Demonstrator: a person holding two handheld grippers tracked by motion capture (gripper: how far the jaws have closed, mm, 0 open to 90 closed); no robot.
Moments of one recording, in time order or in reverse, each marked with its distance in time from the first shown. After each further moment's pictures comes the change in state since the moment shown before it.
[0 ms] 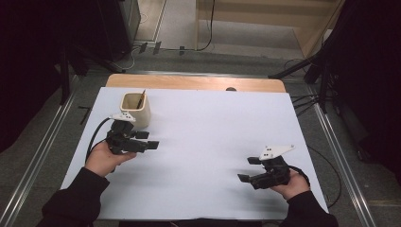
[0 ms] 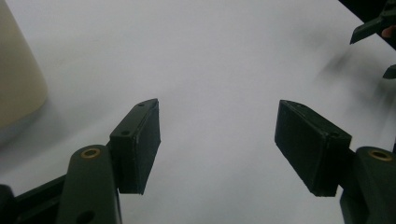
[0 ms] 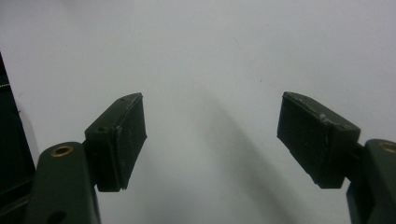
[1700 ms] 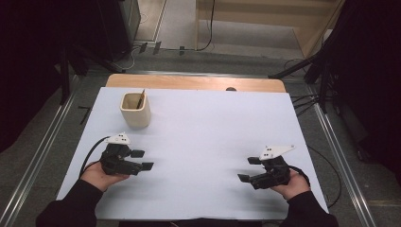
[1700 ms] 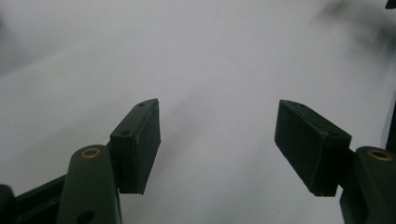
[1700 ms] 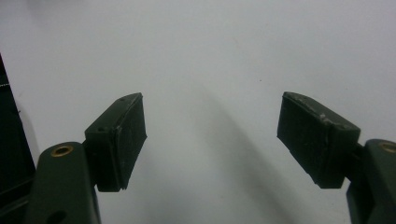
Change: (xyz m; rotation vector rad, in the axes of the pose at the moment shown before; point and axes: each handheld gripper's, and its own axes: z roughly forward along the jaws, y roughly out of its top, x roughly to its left) left arm -0.009 -0.053 -0.003 0.041 -0.015 0.049; right arm 0.000 0.000 0.000 0.000 -0.001 0.001
